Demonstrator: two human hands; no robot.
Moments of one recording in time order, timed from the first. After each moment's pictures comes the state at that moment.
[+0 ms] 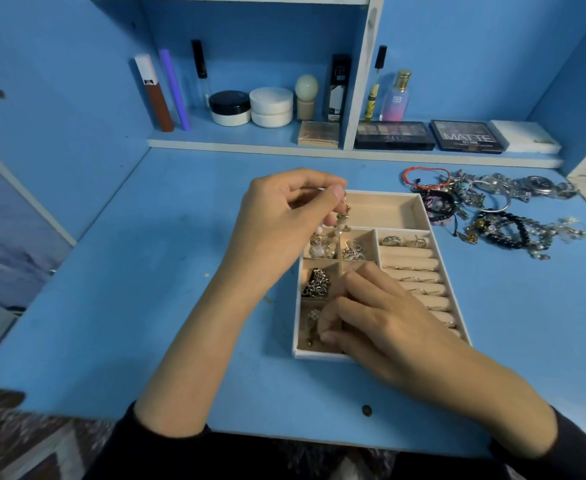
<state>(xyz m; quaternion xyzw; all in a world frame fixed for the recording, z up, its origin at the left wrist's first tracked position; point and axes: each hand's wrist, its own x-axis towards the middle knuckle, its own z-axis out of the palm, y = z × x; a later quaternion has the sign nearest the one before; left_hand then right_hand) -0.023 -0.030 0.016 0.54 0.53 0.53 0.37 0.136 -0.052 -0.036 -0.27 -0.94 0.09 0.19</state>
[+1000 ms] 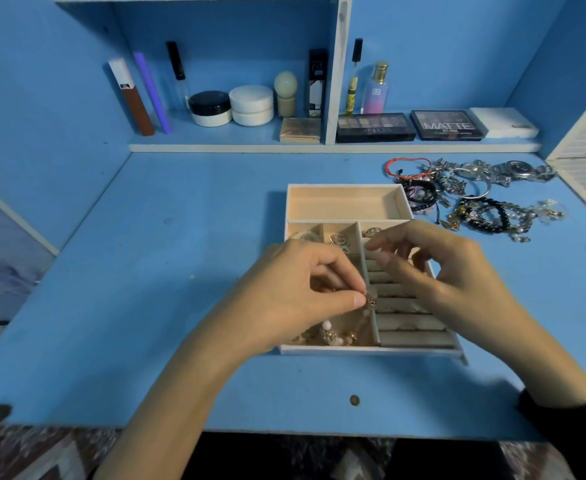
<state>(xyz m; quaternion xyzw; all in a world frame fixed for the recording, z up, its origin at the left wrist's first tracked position) -0.008 -0.072 0.015 0.66 0.56 0.27 0.42 0.174 -0.035 -0.017 -0.44 -0.76 0.31 0.36</state>
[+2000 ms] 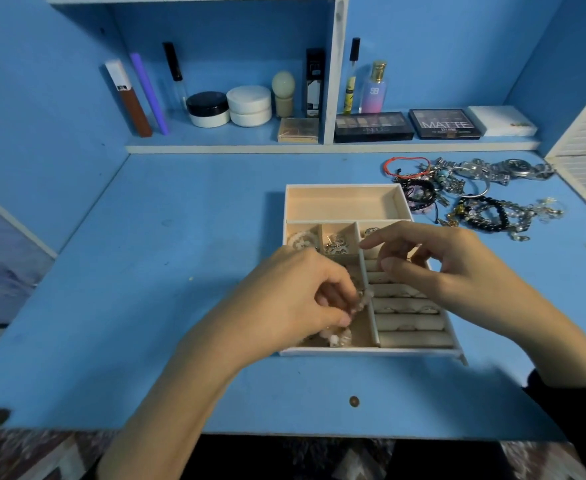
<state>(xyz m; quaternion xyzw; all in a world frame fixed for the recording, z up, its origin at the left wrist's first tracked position) -0.008 -0.066 0.013 0.75 0.56 0.14 0.32 0.182 -0.028 -0.006 -0.43 -0.78 0.35 0.28</state>
